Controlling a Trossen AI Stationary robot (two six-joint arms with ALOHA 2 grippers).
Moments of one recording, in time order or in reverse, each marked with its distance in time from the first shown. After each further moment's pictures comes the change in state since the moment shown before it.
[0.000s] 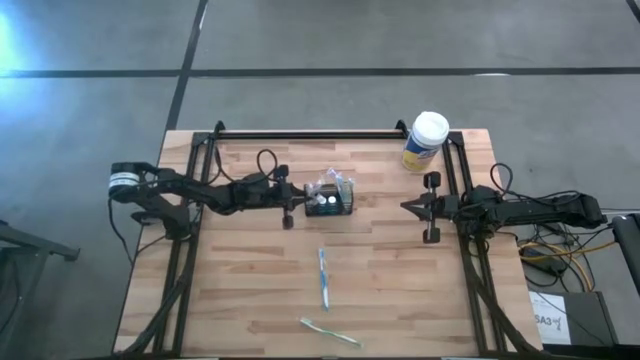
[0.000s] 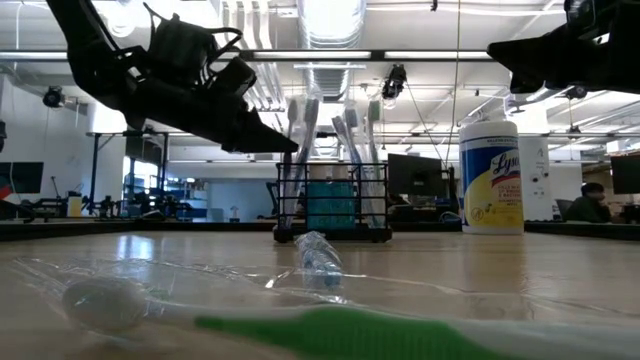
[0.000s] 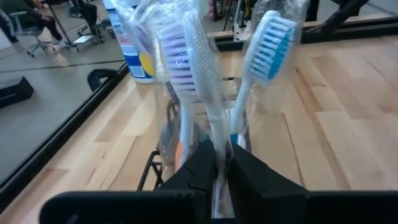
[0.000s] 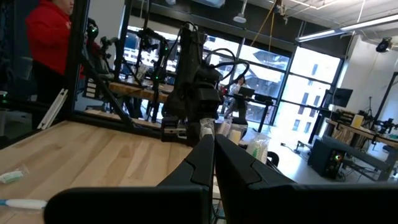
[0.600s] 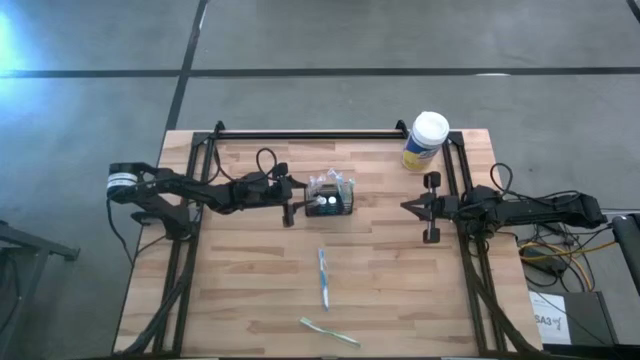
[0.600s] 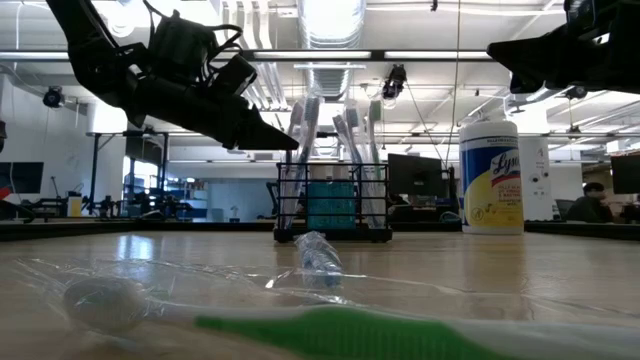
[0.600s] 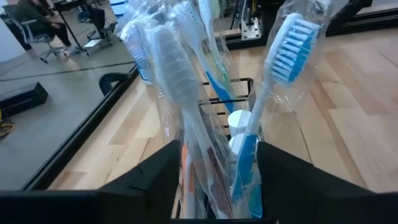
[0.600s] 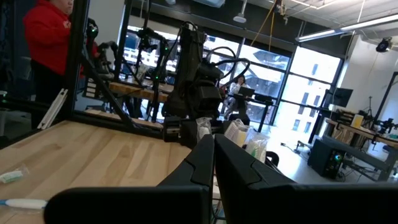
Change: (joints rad) left arm 0.000 -0.024 0.010 -0.018 -0.026 0.048; right arm 0.000 0.000 0.000 -0.001 0.000 0.000
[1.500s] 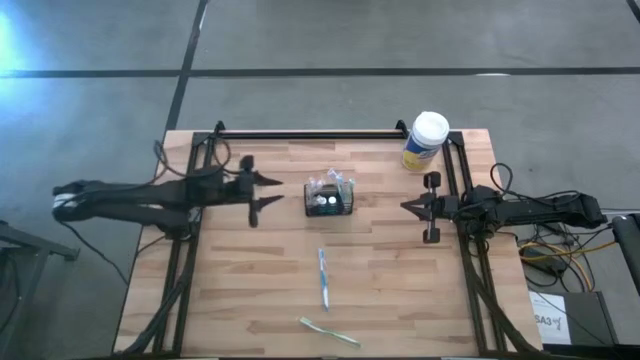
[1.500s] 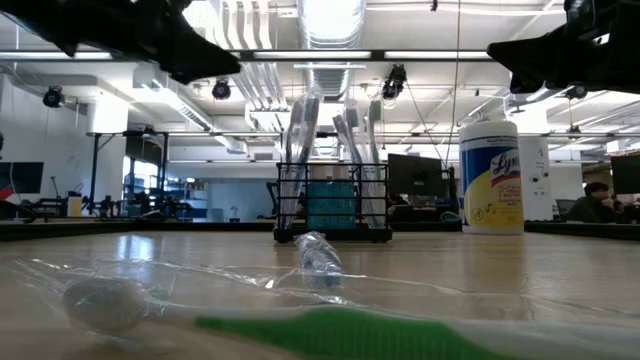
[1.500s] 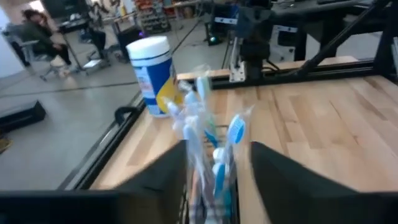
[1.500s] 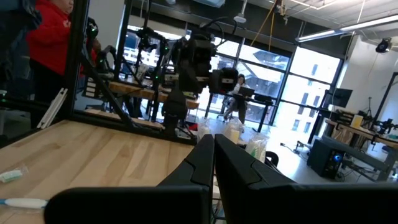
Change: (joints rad) left arm -0.059 -0.639 0.002 -0.559 -0.026 -0.044; right arm 0.000 0.000 0.000 -0.001 0.000 -0.004
